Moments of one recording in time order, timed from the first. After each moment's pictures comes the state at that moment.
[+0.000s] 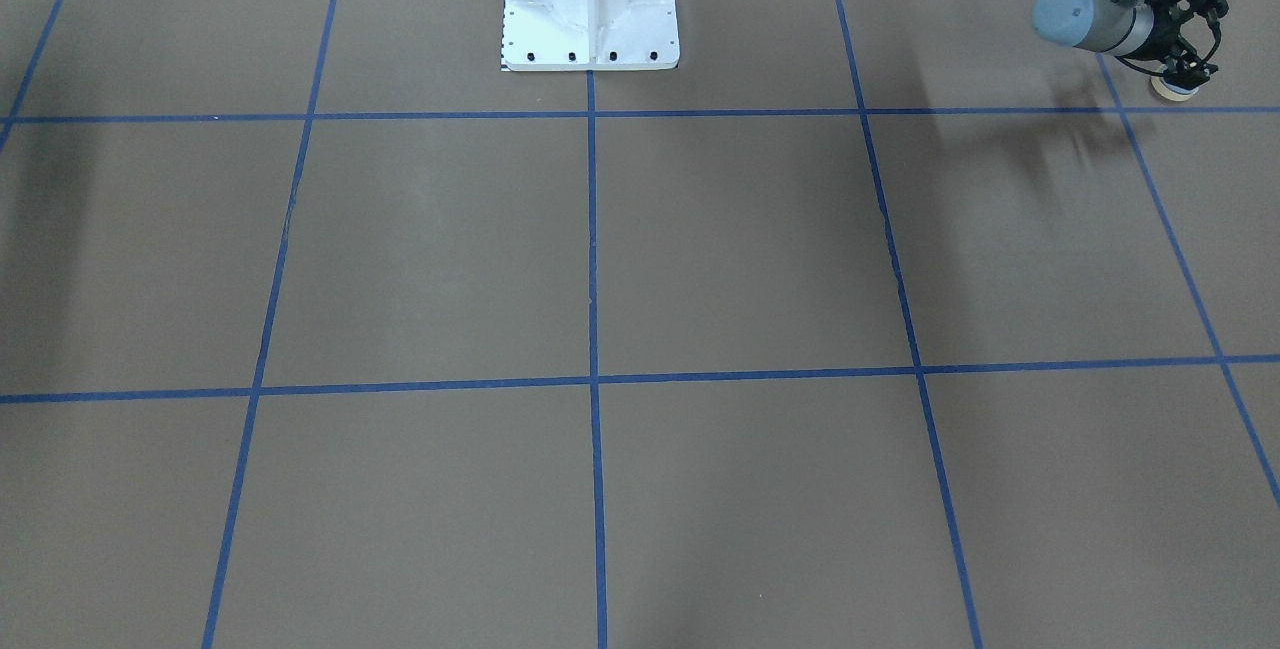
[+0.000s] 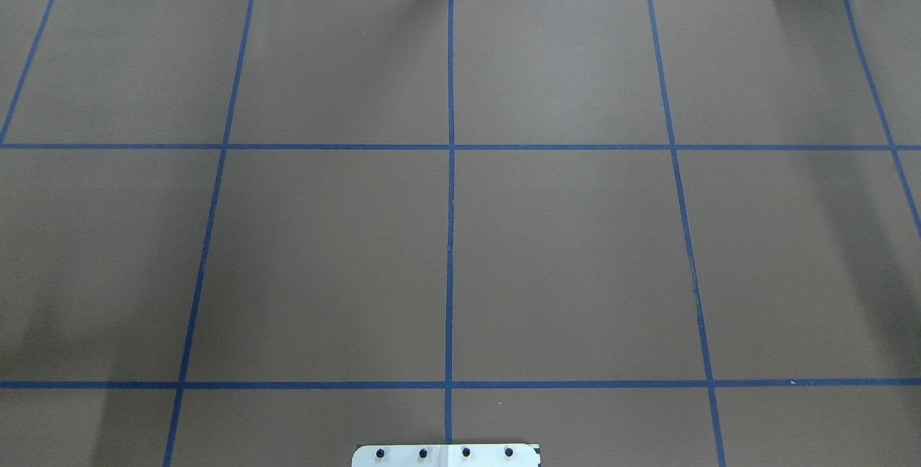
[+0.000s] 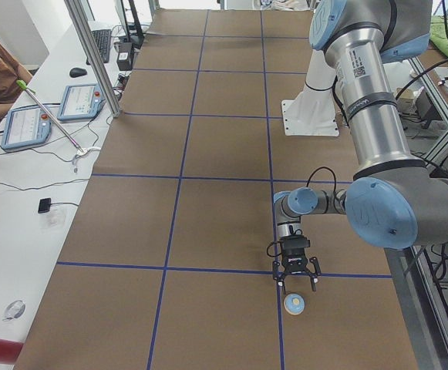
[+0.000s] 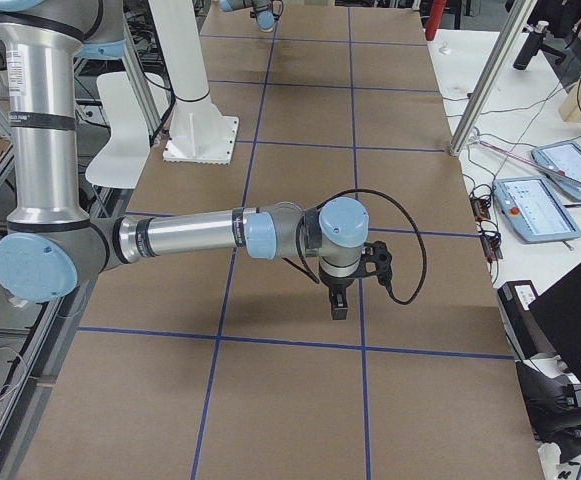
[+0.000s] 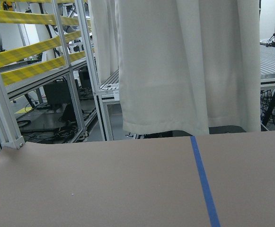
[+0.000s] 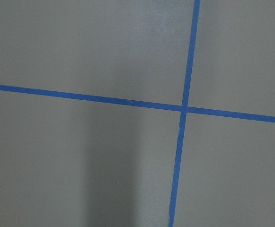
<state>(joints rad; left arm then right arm) -0.25 -1.10 -1.85 -1.31 -1.60 -2.84 1.57 -1.59 1.75 -1.65 2.41 -0.05</state>
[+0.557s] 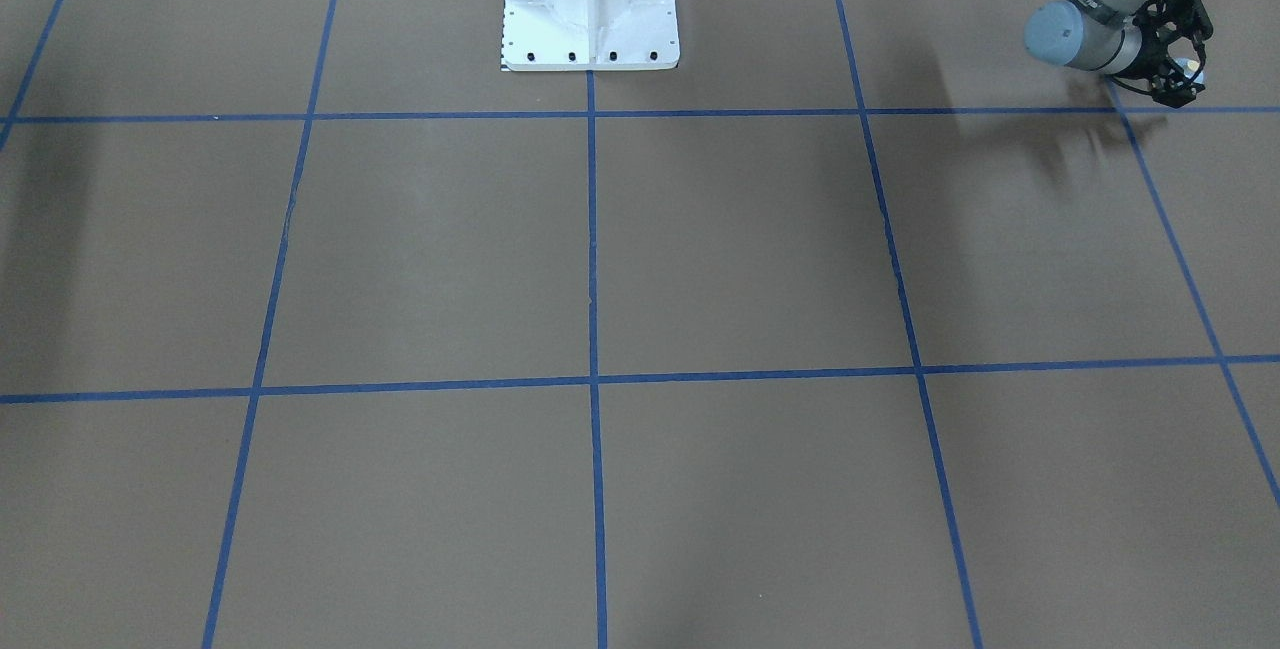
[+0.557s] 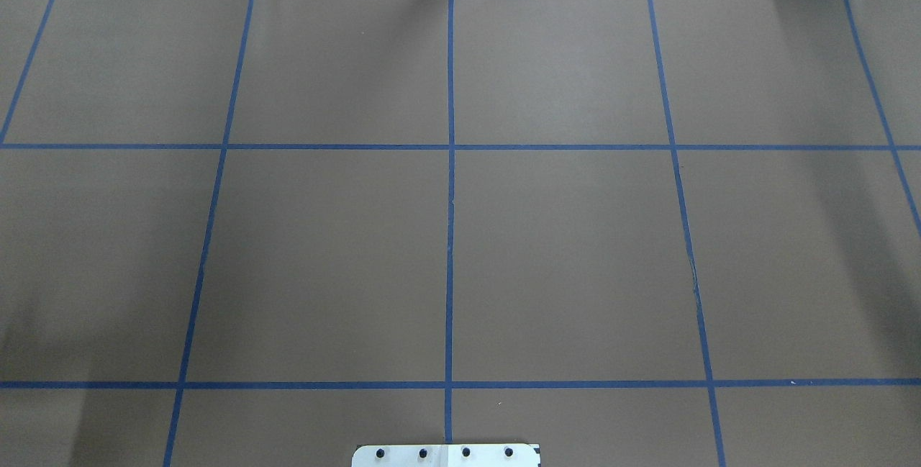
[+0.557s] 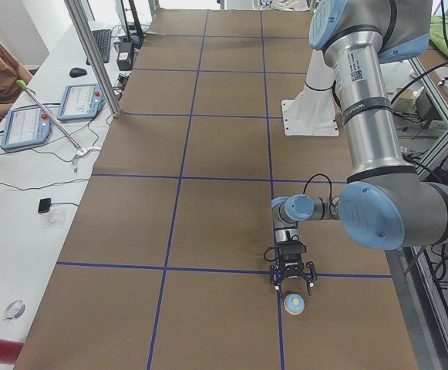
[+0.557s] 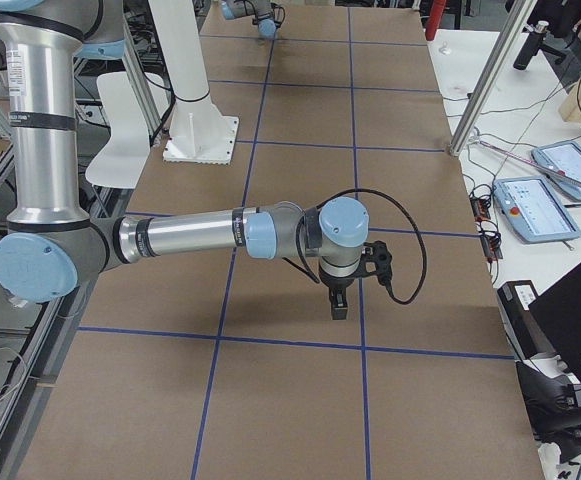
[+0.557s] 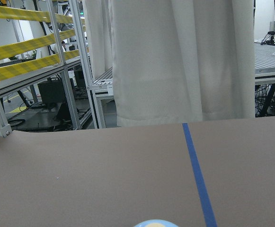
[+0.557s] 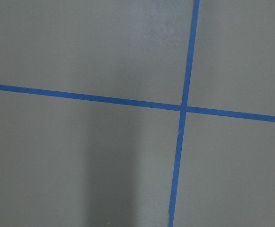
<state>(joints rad) -0.25 -1.14 -1.77 -1.36 -1.60 -2.84 1.57 -1.59 1.75 -1.65 2.41 -0.05</state>
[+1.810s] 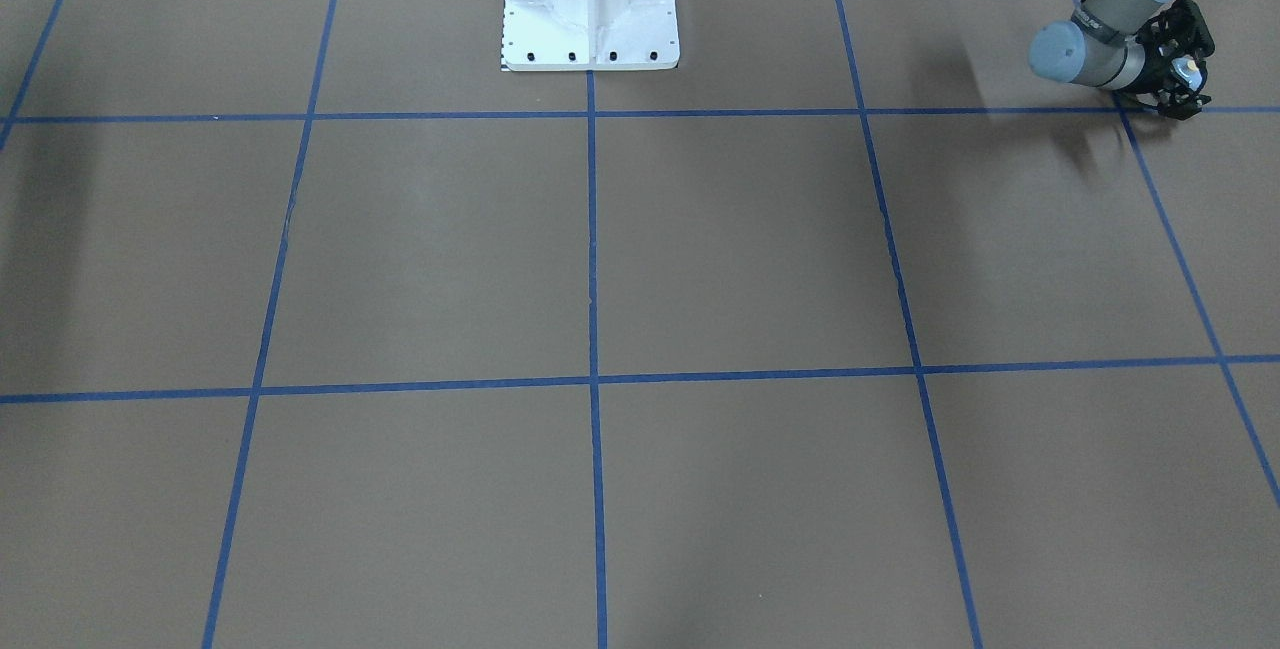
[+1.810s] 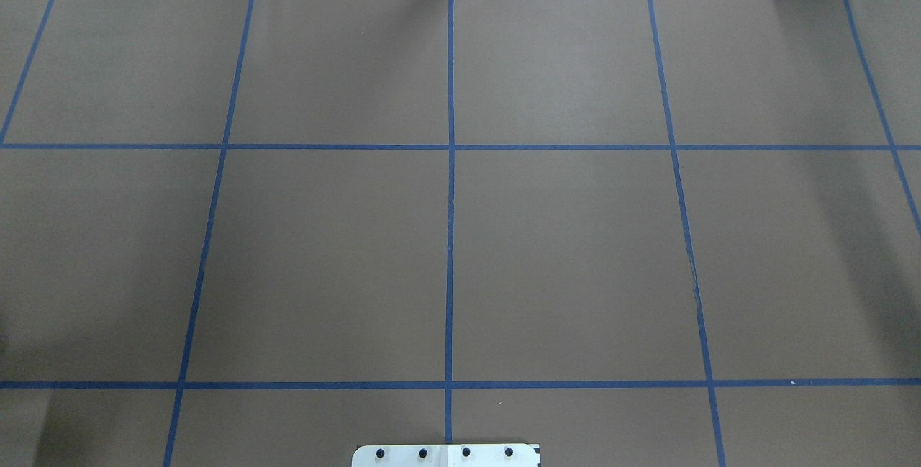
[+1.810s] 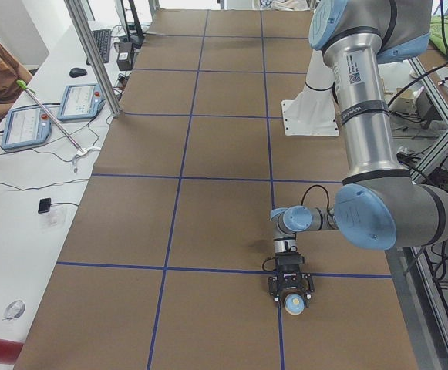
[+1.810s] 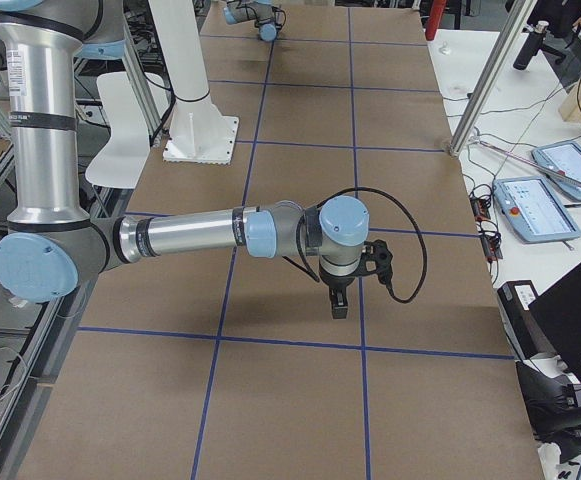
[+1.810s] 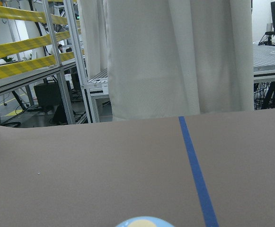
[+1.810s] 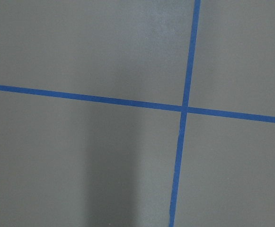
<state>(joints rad) -0.25 -1.18 -1.66 -1.40 -1.57 -2.84 1.57 -1.59 1.75 -1.65 2.41 -0.05</state>
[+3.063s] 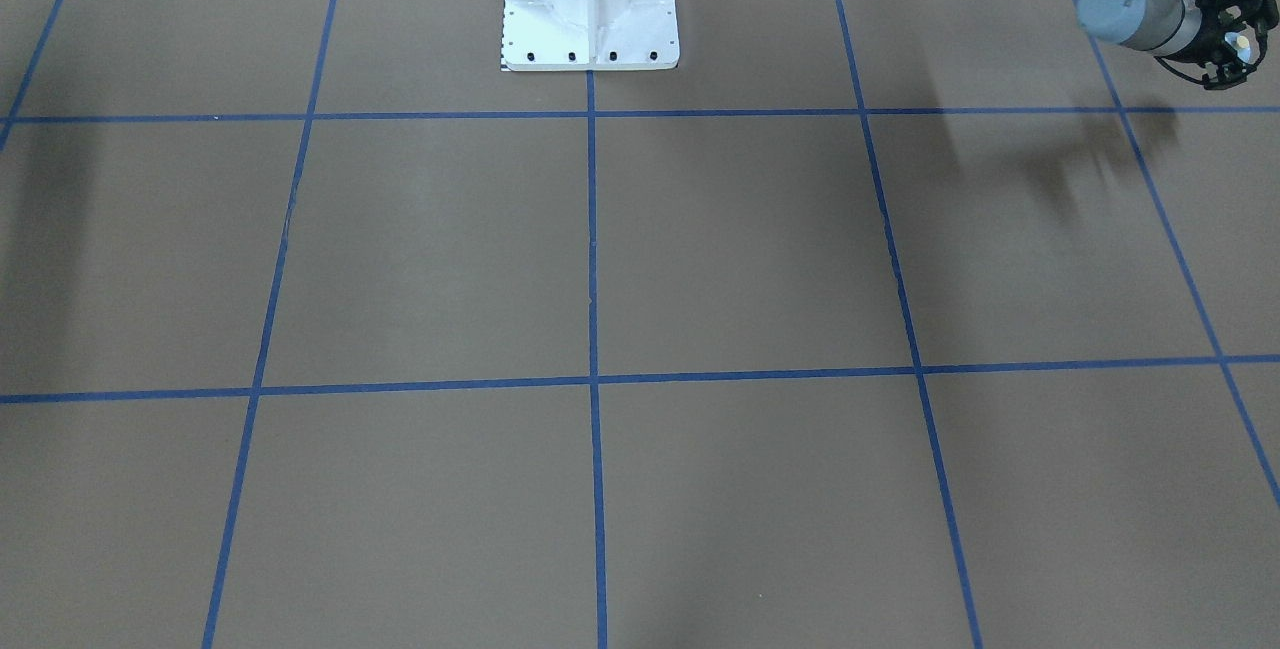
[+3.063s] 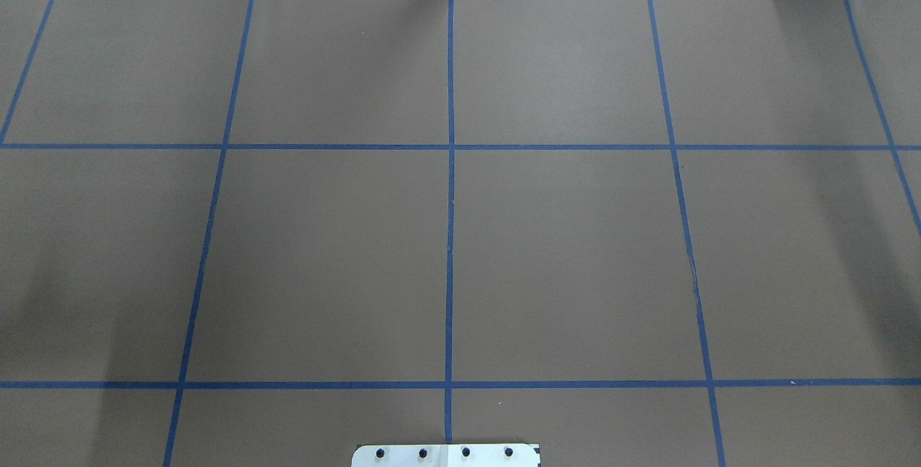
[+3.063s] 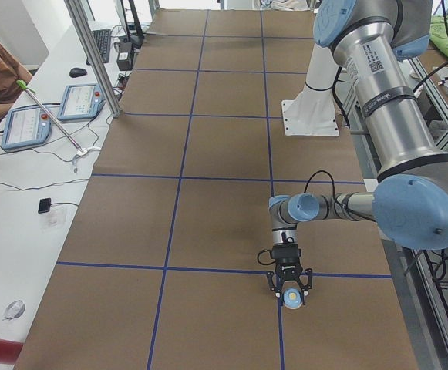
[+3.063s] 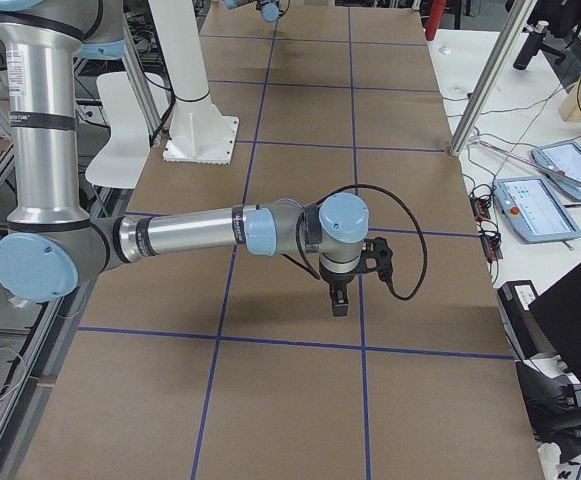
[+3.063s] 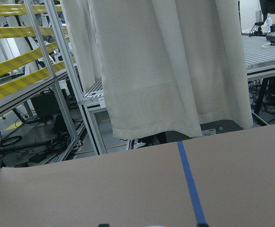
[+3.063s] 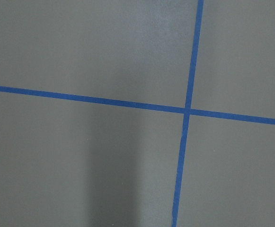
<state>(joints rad) -0.46 -1.04 -1.91 -1.39 -1.49 -2.46 1.57 -1.59 1.76 -1.66 2.41 -0.05</state>
